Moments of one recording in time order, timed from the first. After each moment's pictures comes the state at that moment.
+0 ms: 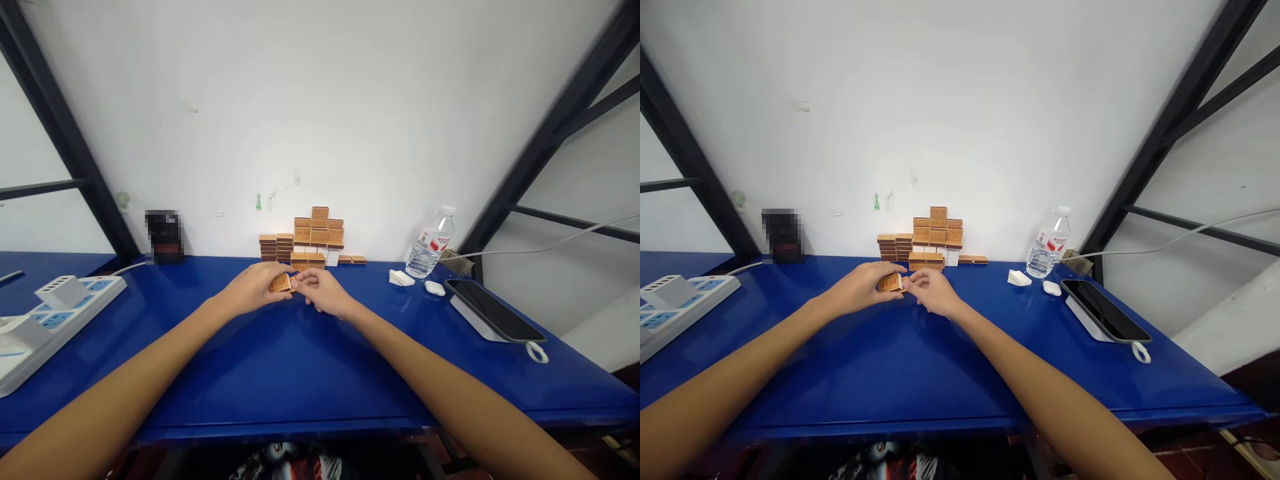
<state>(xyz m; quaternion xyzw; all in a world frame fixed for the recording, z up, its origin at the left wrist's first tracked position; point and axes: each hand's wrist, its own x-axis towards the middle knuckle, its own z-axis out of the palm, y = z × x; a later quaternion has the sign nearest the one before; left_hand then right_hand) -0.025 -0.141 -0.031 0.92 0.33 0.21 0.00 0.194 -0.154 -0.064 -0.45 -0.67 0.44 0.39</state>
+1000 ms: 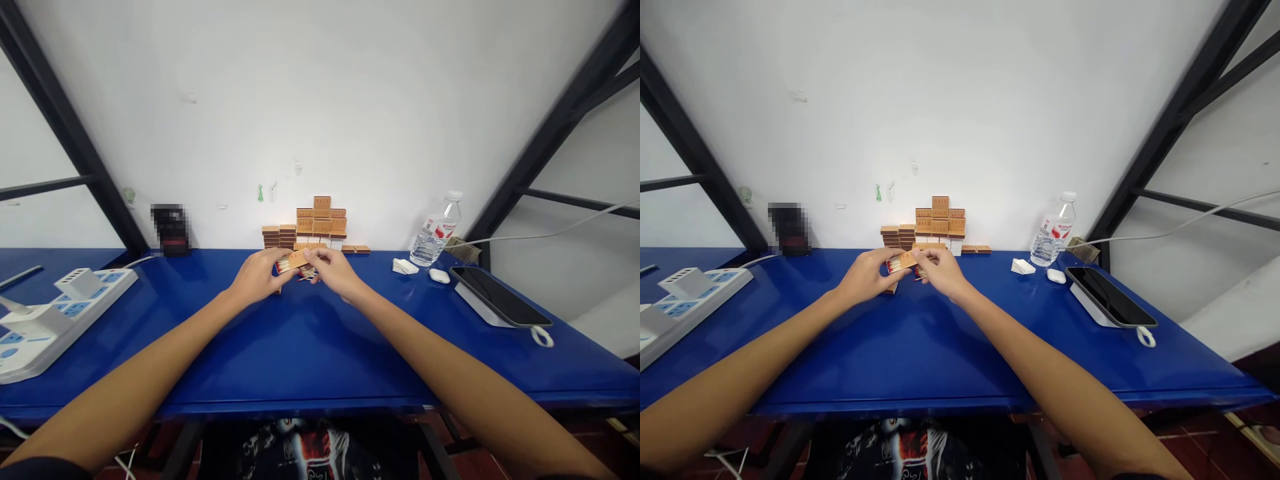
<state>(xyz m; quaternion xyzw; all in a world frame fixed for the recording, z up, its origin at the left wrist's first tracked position) -0.016 -0.143 -0.044 0.86 0.37 0.34 -0.04 0.200 -0.153 -0.046 -0.41 -0.63 0.43 0.50</state>
